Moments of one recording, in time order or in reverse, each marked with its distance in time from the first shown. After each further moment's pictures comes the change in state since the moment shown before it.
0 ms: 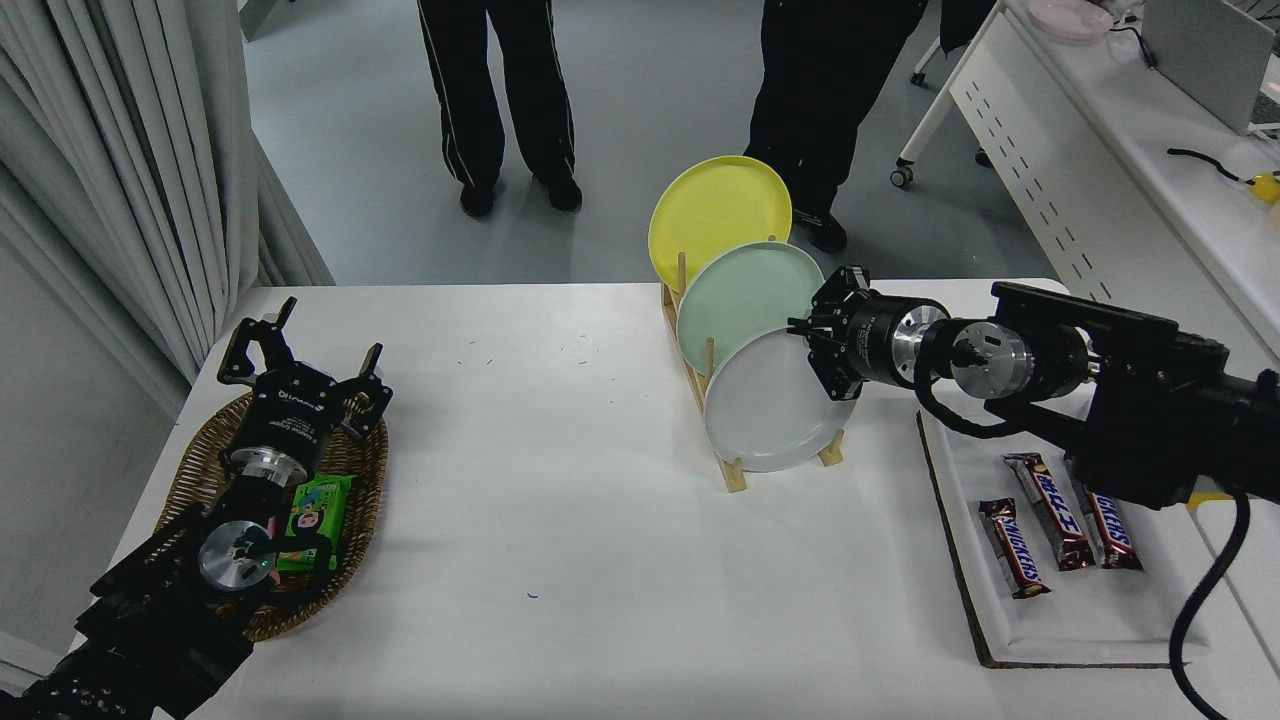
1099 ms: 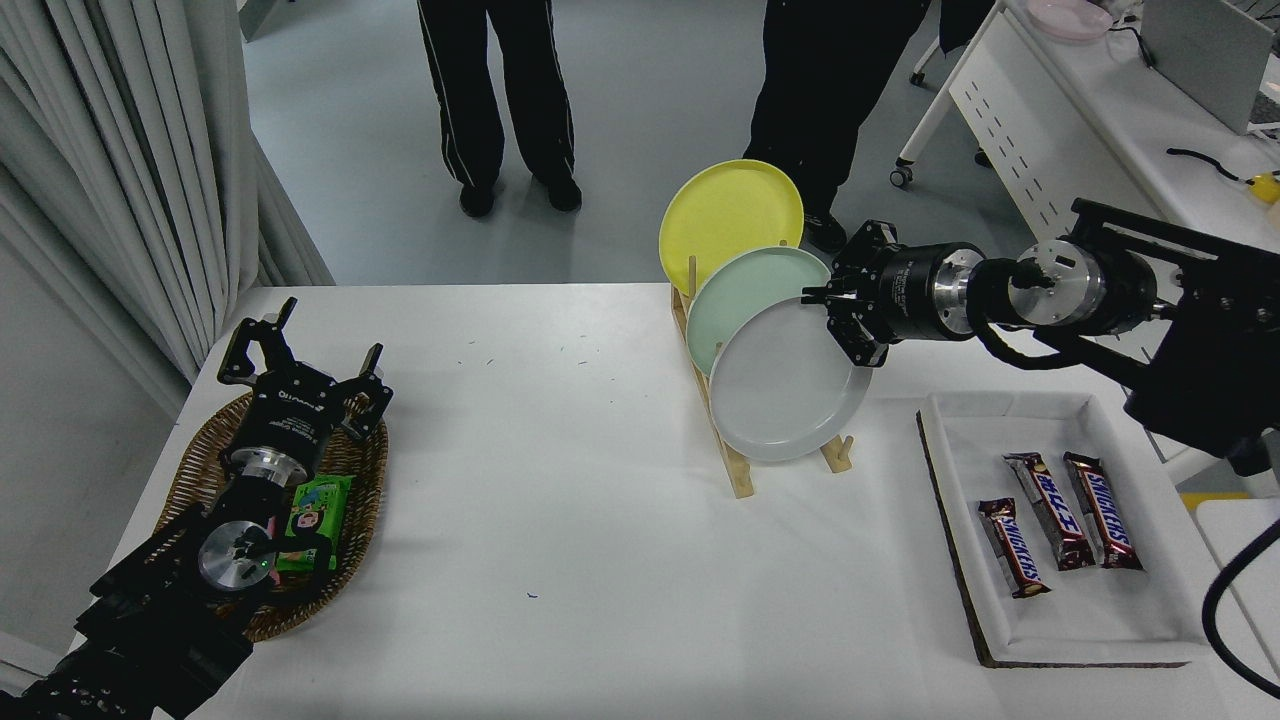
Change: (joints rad) left arm 0.000 0.000 0.000 0.000 0.000 0.000 0.000; right arm 0.097 -0.114 0.125 0.079 0.115 -0.001 -0.250
